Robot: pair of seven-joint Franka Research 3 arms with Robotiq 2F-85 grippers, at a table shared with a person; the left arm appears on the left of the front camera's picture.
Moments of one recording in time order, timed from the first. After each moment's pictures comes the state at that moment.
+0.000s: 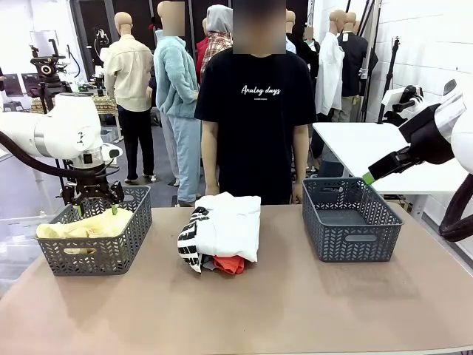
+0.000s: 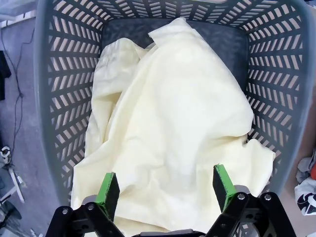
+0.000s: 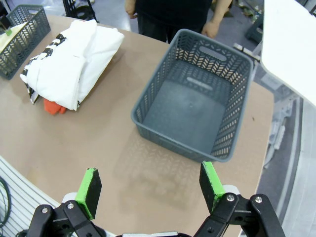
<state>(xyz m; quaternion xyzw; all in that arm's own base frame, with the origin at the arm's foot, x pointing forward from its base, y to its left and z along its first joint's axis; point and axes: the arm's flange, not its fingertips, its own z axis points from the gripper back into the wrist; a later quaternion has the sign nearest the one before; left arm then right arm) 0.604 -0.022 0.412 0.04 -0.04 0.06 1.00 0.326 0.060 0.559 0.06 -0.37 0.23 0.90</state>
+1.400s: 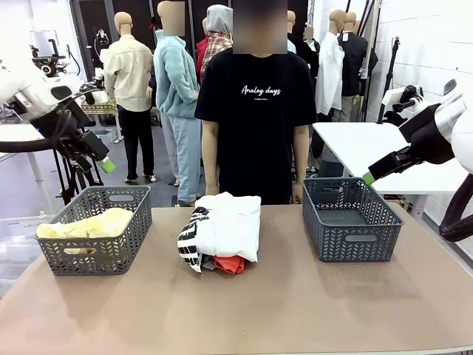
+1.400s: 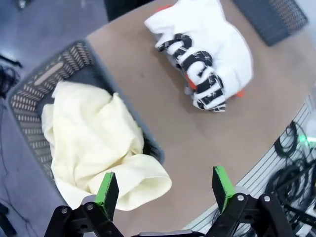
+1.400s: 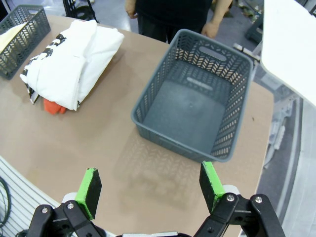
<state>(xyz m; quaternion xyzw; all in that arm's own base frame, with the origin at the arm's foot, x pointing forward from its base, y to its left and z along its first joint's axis) 0.458 -0.045 0.582 -0.13 -0.19 -0.27 0.93 0.326 0.060 0.559 0.06 -0.37 0.23 0.90</state>
